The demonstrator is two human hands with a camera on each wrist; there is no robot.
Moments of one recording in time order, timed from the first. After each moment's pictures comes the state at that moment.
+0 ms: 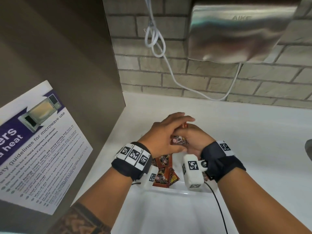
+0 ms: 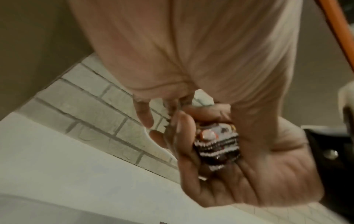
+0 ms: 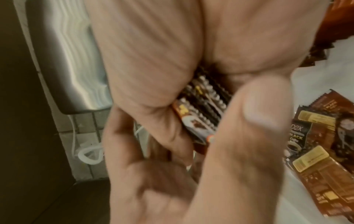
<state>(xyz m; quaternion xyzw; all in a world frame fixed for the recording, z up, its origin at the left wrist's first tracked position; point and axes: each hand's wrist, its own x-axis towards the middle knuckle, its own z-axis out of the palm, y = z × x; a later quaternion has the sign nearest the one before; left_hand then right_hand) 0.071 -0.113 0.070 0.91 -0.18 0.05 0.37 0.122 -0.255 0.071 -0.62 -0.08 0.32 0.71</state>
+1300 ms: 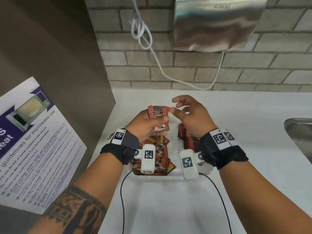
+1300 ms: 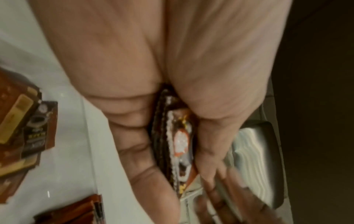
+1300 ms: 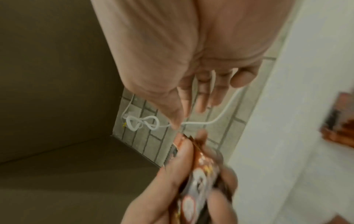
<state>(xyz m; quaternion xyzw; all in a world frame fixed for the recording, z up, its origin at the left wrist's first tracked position) 0.071 -0.097 0.071 0.65 0.00 -0.07 0.76 0.104 -0.275 0.103 -0.83 -0.17 0.00 0.53</state>
